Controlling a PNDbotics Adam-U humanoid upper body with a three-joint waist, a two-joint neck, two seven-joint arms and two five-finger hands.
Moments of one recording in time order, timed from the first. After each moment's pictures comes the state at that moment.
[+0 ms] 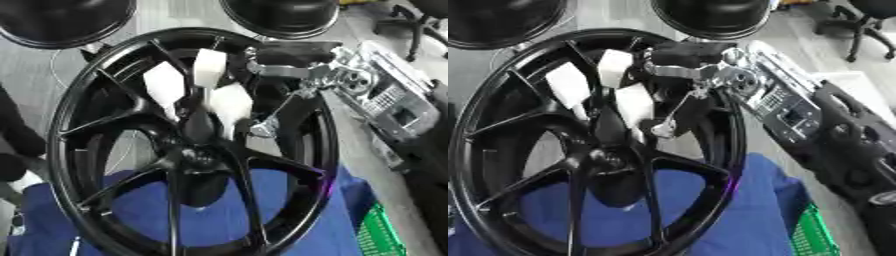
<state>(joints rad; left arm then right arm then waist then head) -0.18 0.49 0.21 -1.84 0.25 0.09 0.46 -0.94 -0.60 0.55 -1.67 0.39 -0.04 0.60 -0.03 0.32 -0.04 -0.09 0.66</state>
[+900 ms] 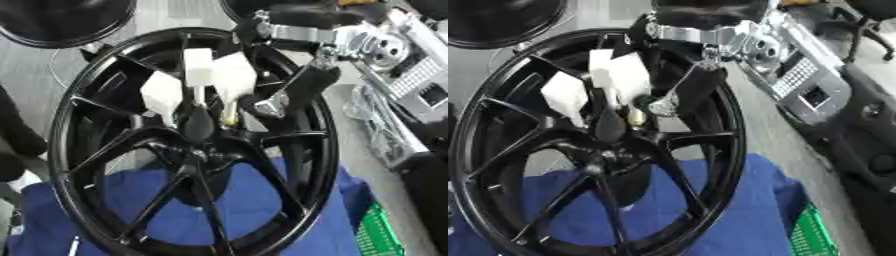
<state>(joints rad) -0.18 0.49 0.21 -1.84 0.25 0.09 0.46 -0.98 -0.66 0.44 -1.80 0.16 0.11 0.60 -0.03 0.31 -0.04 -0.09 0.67</state>
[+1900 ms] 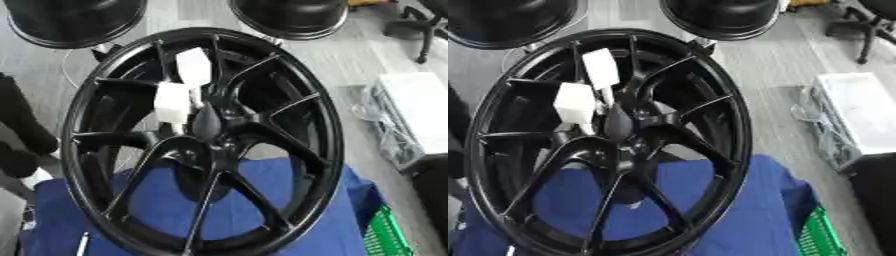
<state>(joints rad) -0.16 0.50 0.23 -1.85 0.25 0.08 0.49 -0.33 -0.92 -0.14 -1.98 -0.18 0.20 -0.08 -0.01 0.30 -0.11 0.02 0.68</state>
